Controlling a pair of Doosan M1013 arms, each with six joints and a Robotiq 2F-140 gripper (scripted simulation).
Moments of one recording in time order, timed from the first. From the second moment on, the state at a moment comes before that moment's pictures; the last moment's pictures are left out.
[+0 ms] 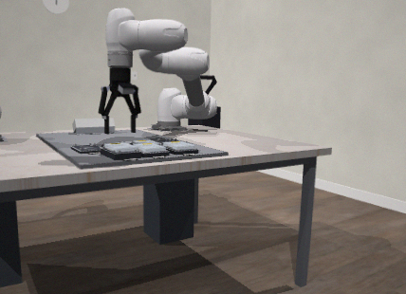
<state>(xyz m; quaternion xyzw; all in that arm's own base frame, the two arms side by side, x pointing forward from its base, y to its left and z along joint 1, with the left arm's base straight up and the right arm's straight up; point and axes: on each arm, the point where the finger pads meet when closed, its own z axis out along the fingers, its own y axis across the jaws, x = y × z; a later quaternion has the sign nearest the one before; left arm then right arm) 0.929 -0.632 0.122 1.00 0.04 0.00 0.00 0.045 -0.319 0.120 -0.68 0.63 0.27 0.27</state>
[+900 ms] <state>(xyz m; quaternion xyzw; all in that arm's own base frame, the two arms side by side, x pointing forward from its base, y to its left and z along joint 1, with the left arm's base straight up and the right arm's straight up) 0.695 -0.743 0.182 1.00 0.04 0.00 -0.01 0.045 -0.319 0.120 -0.68 0.63 0.27 0.27</state>
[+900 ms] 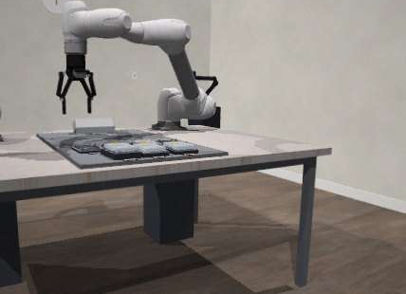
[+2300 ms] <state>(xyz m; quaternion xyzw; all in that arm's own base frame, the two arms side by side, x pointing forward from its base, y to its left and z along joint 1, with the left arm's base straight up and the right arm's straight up) 0.222 -0.636 0.191 1.00 0.03 0.00 0.00 0.045 -0.319 0.120 -0.68 0.63 0.27 0.27</state>
